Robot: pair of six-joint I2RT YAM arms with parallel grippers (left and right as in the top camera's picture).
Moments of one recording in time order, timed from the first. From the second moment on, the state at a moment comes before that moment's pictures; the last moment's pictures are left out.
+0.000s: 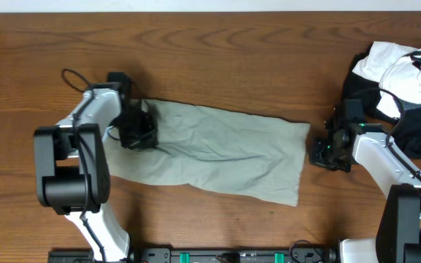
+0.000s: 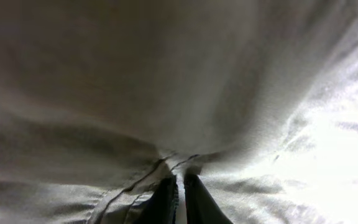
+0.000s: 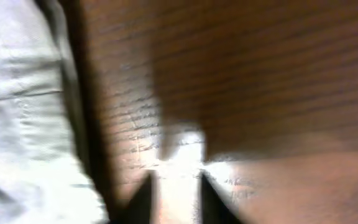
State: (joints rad) left arm 0.06 1.98 1.22 -0.93 0.37 -0.30; right arm -0.02 1.59 0.81 -0.70 -0.12 0.30
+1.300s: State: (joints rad) left arm 0.14 1.65 1.20 -1.01 0.41 -0.24; right arm 0.19 1.59 0.77 -0.51 -0.43 0.52
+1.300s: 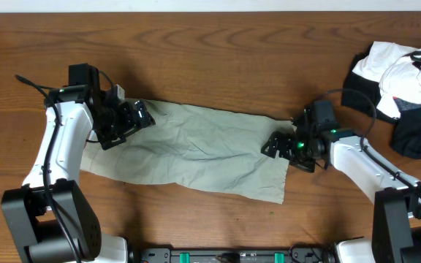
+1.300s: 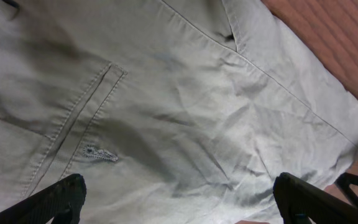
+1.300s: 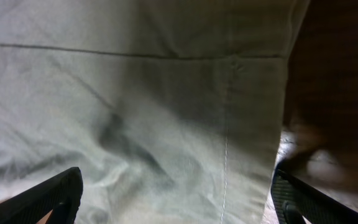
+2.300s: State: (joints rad) left arm 0.14 1.65 1.20 -1.03 0.41 -0.24; right arm 0.22 1.58 0.67 -0.32 -0.44 0.70
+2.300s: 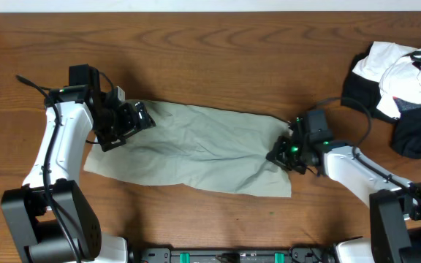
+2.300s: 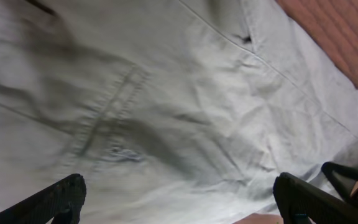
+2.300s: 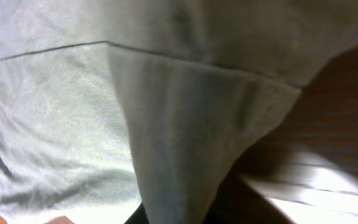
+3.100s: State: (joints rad) left arm 0.14 1.65 1.20 -1.05 0.41 -0.23; right arm -0.16 1.59 1.18 -1.04 -0.29 0.28
